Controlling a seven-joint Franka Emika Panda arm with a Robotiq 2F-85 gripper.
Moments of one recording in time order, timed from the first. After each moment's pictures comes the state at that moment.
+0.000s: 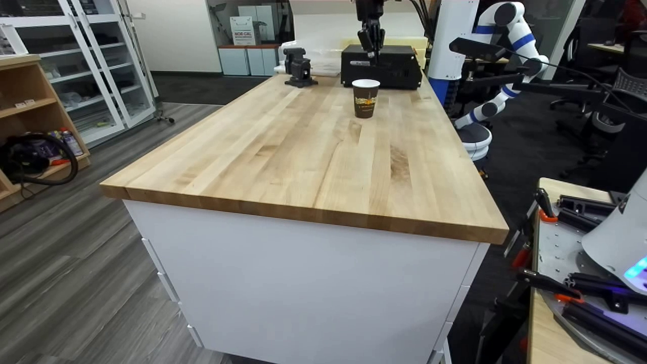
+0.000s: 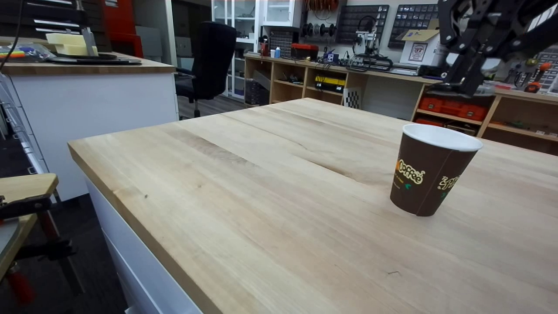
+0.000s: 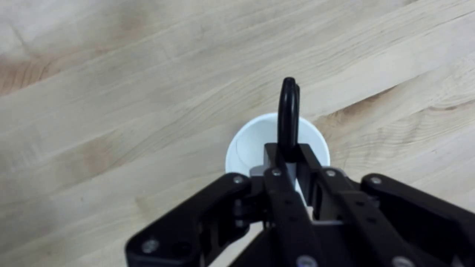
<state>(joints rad) -0.24 0.82 -0.14 -0.78 0.07 1.38 -0.33</state>
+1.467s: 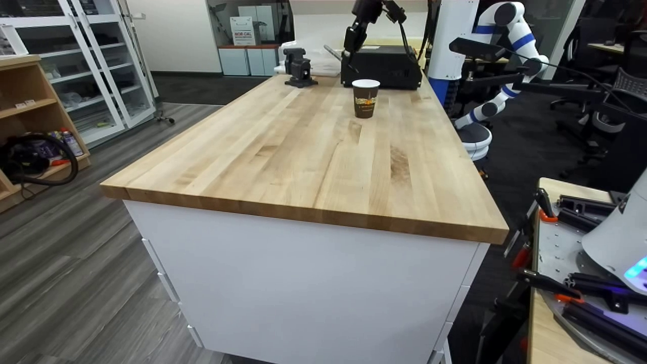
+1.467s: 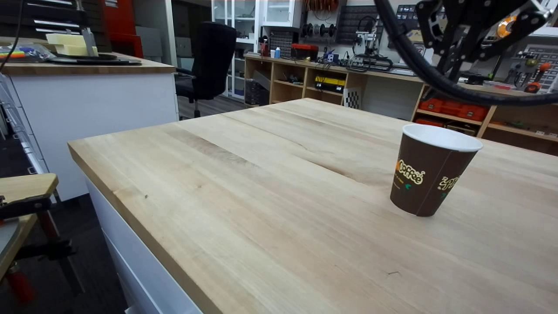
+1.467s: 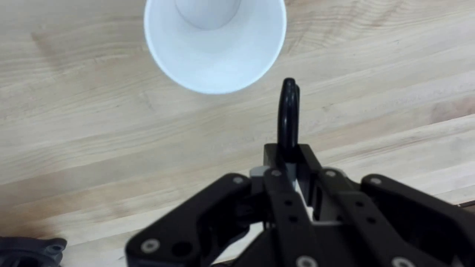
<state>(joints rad) -0.28 0.43 -0.03 -1.53 0.37 2.19 -0.67</state>
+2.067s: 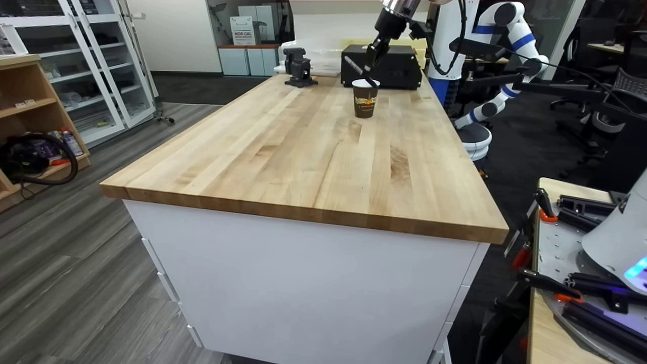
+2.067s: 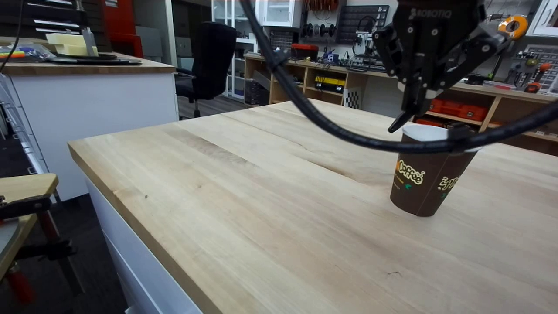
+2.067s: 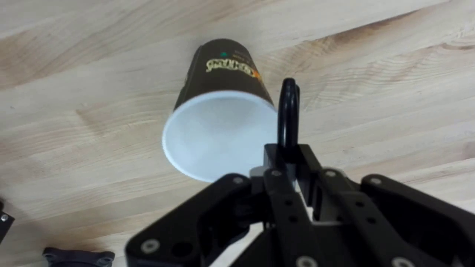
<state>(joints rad) -0.27 0.22 -0.03 -1.97 0.37 2.53 -0.67</state>
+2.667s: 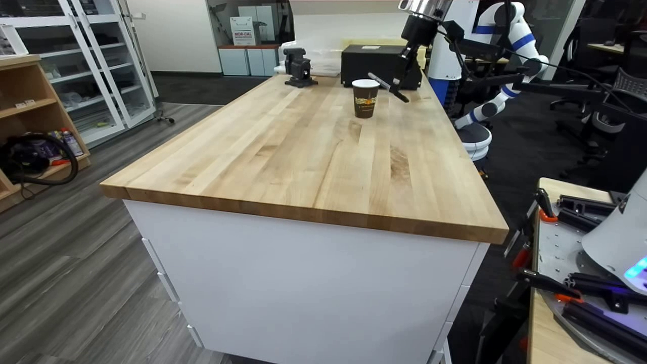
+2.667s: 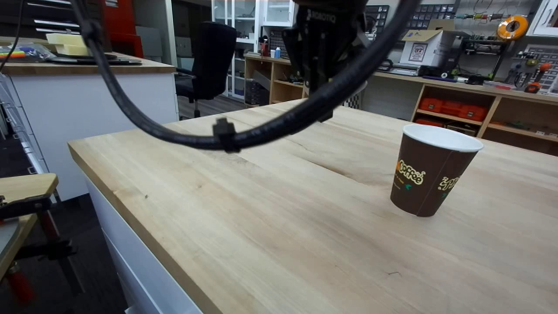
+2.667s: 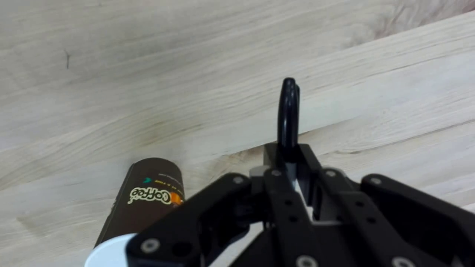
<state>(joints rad) -0.23 -0.02 -0.06 -2.26 0.36 2.41 -0.67</state>
